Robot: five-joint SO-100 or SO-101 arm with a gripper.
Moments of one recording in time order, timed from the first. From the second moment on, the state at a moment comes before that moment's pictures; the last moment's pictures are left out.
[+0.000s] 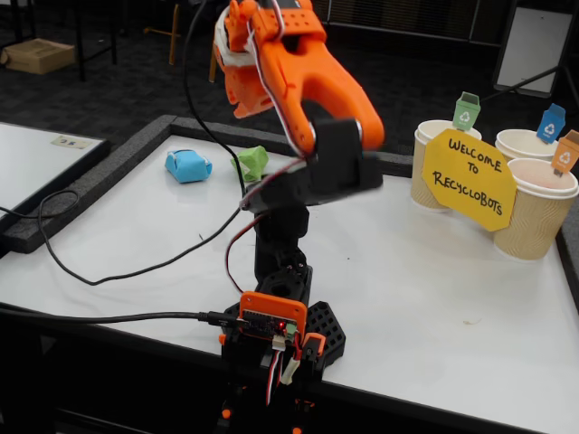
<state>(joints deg) -37.0 142.0 122.6 73.1 -14.2</state>
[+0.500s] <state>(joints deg) -34.5 100.0 102.8 59.7 -14.2</state>
